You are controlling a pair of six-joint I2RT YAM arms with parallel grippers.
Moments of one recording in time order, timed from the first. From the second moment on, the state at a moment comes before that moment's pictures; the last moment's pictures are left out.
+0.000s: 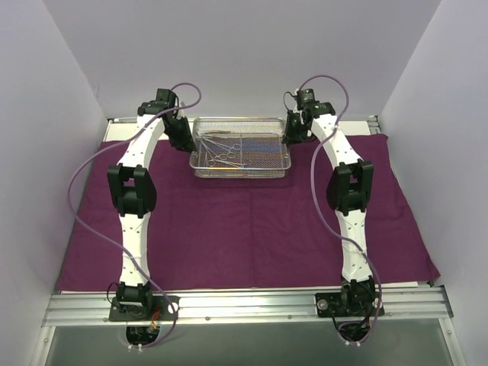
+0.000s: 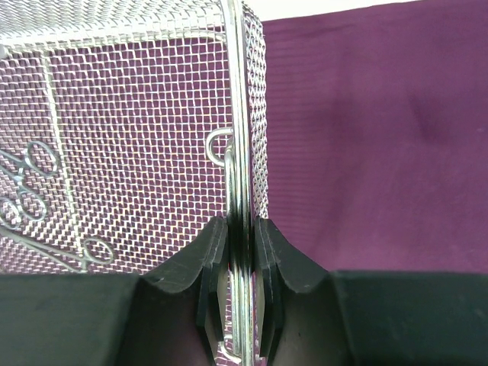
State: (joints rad) left arm -0.14 2.41 2.39 -1.09 0.29 -0.41; right arm 0.21 2.41 2.33 -0.90 -0.12 0.36
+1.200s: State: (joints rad) left arm -0.03 1.37 1.15 -1.11 -0.09 -0.50; right arm 0.62 2.34 2.21 -0.92 -0.06 0.28
